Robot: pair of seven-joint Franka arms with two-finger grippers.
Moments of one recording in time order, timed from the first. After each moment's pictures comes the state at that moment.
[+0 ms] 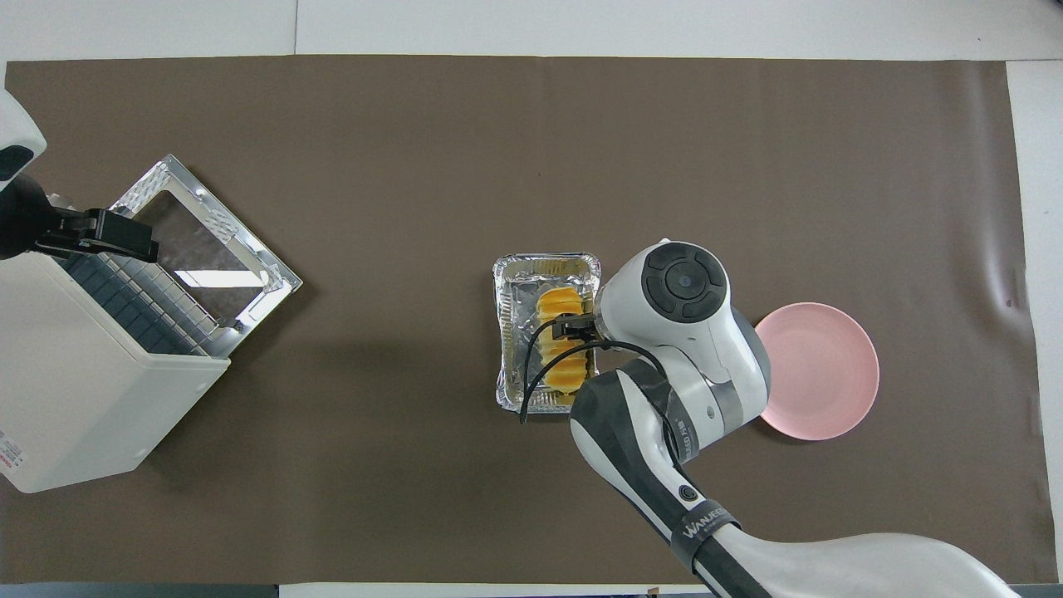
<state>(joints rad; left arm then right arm) -0.16 0.02 0.10 -1.65 -0.03 1.64 0.08 0.44 0.21 0.07 -2.04 0.10 2.24 0.45</state>
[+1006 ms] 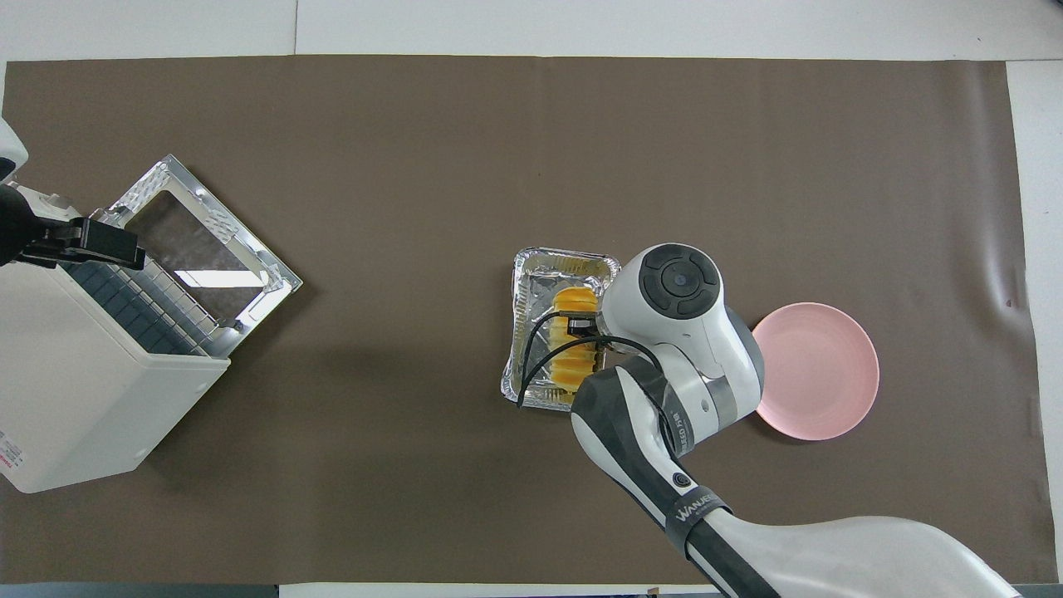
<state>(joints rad) -0.12 0.00 0.09 -1.69 -0.02 1.66 0.08 0.44 0.24 0.07 -2.06 0.10 2.26 0.57</state>
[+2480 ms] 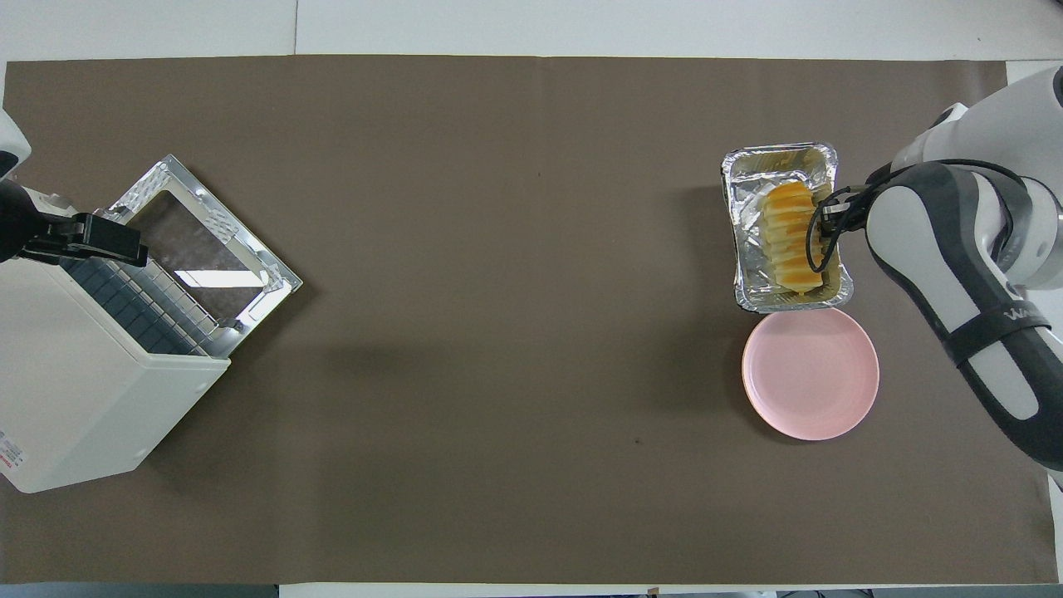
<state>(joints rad) -0.11 0.01 0.08 -1.67 -0.03 1.65 0.08 -0.12 0.35 0.04 -1.75 0.10 2.03 -0.18</state>
